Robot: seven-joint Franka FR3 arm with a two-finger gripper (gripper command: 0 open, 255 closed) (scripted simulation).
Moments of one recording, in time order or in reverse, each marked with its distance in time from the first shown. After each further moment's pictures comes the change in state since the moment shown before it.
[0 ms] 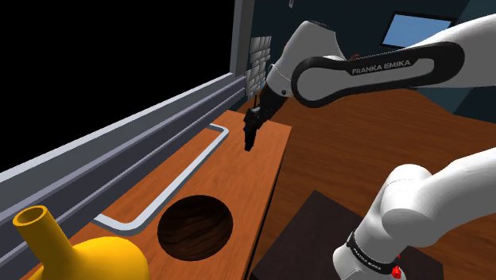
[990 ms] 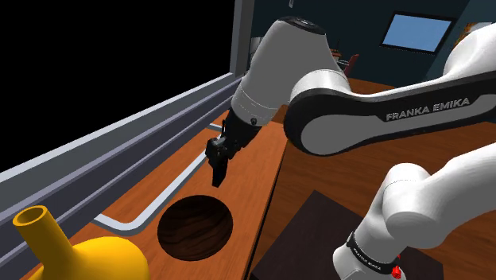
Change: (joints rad) arm 0.083 0.029 0.370 0.069 0.028 -0.027 0.424
